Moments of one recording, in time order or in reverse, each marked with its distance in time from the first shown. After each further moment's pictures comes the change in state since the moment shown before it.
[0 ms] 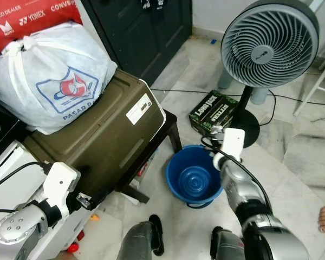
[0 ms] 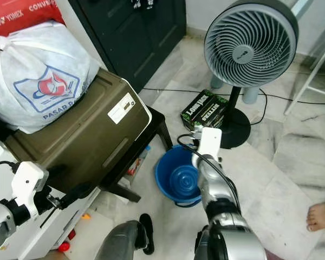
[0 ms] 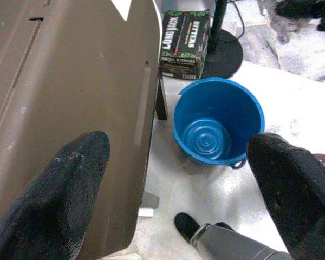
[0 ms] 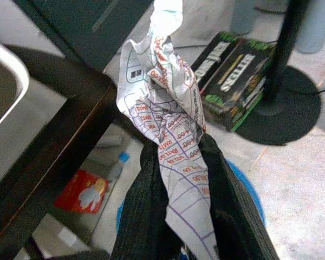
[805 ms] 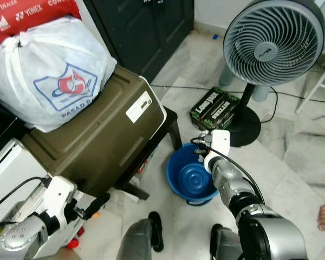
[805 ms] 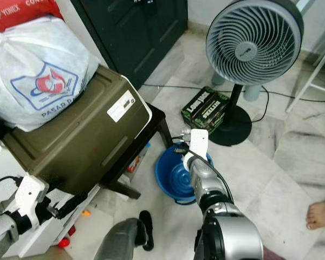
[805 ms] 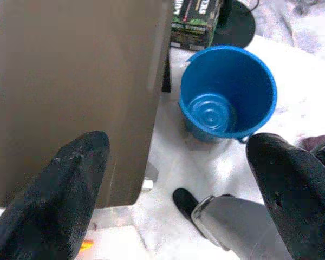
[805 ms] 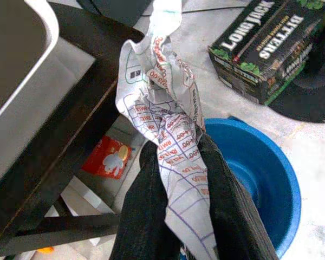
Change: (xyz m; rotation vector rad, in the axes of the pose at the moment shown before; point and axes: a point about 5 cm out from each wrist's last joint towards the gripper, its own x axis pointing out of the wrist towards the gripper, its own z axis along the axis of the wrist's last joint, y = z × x) left arm 0.005 0.019 -0.058 -0.042 0.066 0.029; right arm 0.005 0.015 -0.009 -0.001 0.097 0.100
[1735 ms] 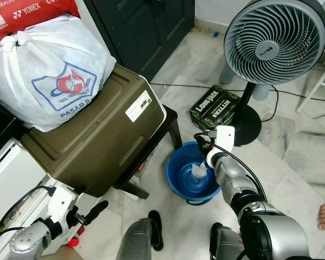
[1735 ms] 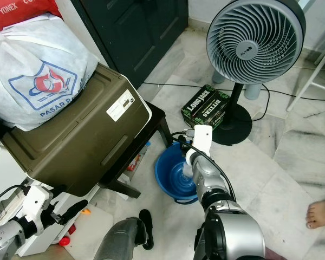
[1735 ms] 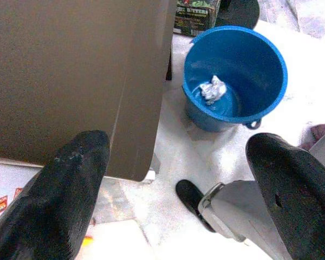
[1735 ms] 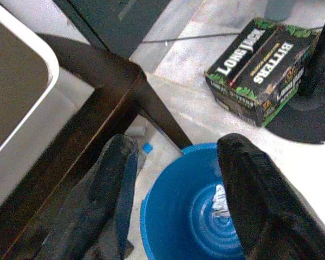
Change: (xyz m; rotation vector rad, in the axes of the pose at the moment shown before) left arm 0.014 0.012 -0.046 0.016 -0.001 -0.010; right arm 0.000 -0.006 0.012 0.016 -0.102 0.004
